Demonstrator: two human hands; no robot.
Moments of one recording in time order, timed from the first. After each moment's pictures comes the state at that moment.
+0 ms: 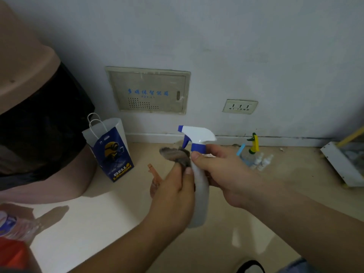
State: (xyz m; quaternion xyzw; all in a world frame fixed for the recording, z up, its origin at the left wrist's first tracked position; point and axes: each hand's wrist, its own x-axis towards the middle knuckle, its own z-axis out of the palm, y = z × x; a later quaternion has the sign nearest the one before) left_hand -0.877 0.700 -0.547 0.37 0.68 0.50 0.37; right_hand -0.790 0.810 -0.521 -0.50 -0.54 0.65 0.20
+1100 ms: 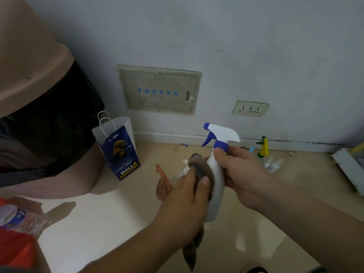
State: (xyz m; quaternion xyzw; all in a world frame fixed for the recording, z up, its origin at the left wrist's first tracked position) left_hand -0.885 0.695 -0.551 0.47 0.71 0.39 0.35; right_hand -0.789 0.824 -0.530 -0.53 -0.48 0.65 0.23
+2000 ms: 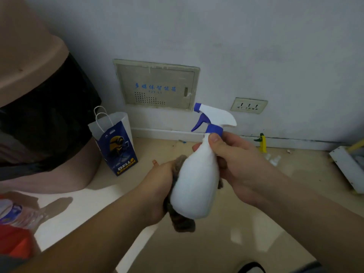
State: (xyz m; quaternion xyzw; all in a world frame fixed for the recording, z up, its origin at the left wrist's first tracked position) left_hand -0.913 0.714 -0.517 0.06 0.63 0.50 0.59; right_hand -0.790 0.813 -0.502 -0.44 -0.51 0.69 0.26
